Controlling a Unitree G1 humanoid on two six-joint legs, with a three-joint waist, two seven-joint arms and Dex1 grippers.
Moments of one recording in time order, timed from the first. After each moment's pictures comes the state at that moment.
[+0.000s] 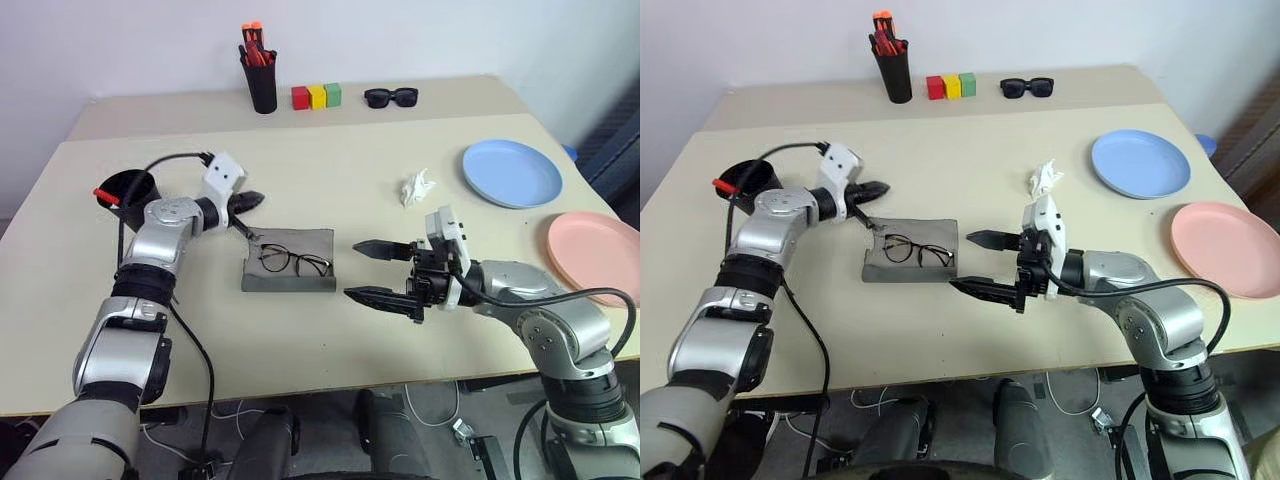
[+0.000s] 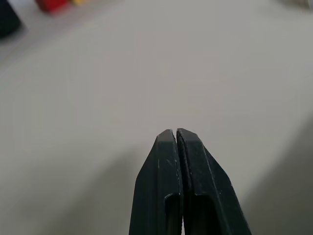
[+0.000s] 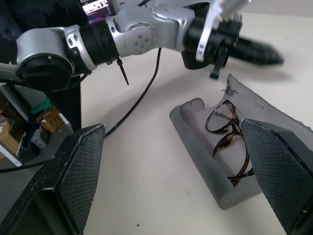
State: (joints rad) left arm -0.90 0.48 -0.10 0.75 -0.11 0.28 -0.81; right arm -0.32 -0.57 -0.01 -0.41 0.71 0.73 0.94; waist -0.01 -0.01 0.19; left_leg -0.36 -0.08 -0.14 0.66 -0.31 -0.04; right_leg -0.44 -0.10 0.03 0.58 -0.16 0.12
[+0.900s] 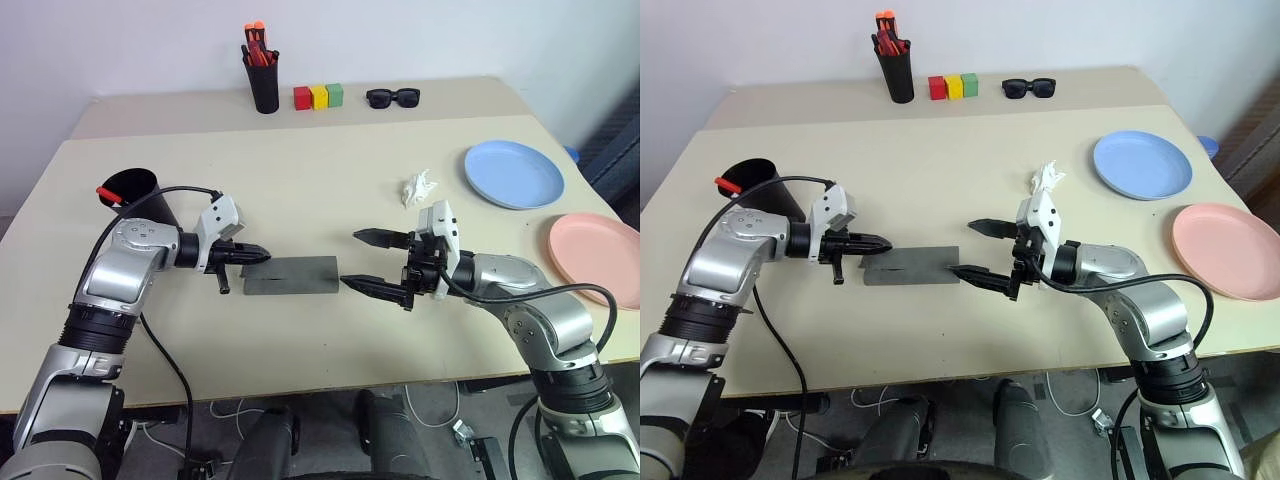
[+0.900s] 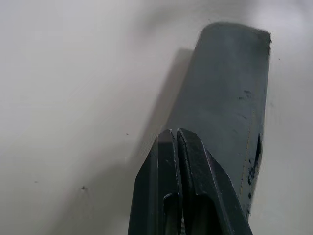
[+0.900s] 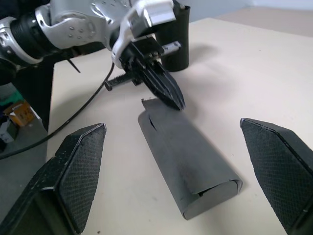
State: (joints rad) left arm -0.59 0.67 -0.07 0.15 -0.24 0.51 -1.16; right arm -0.36 -0.56 0.04 -0.31 0.61 0.59 0.92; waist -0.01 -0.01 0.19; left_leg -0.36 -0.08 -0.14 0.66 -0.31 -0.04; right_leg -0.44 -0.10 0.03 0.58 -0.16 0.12
